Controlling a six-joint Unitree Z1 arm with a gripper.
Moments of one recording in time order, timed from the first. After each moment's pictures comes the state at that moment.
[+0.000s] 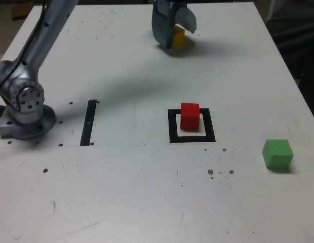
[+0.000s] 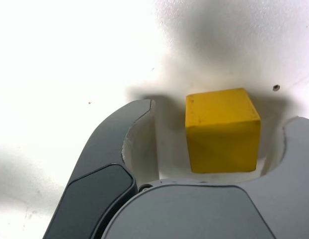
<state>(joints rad) 0.76 2.42 -2.16 1.44 0.04 0.17</state>
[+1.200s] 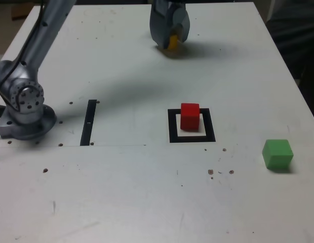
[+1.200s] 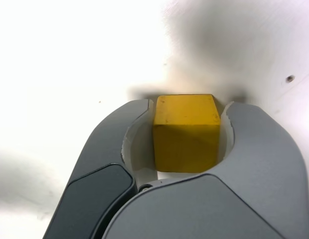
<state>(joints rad) 0.73 2.37 -2.09 1.43 0.07 0.20</state>
